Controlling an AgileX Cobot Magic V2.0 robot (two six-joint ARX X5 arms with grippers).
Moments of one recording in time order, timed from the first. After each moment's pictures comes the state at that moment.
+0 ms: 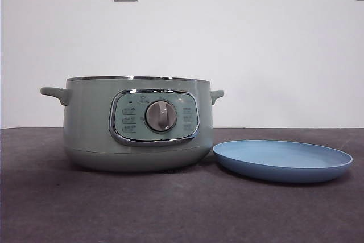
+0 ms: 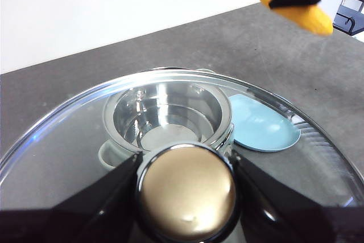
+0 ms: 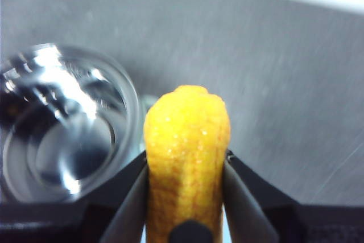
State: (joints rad) left arm -0.42 0.61 1.25 -1.00 0.11 0.03; right arm 0.47 1.47 1.60 -0.83 0.10 0.08
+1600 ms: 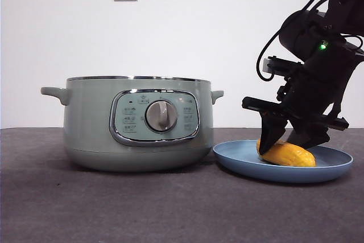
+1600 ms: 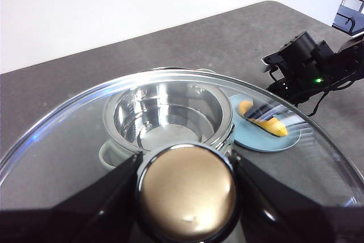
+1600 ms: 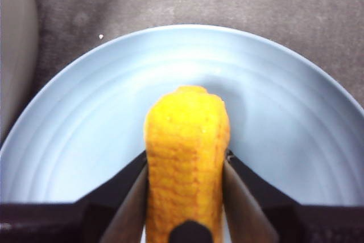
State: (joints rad) left arm -0.42 0.61 1.25 -1.00 0.11 0.03; right arm 0.32 1.75 0.92 -0.06 -0.08 0.19
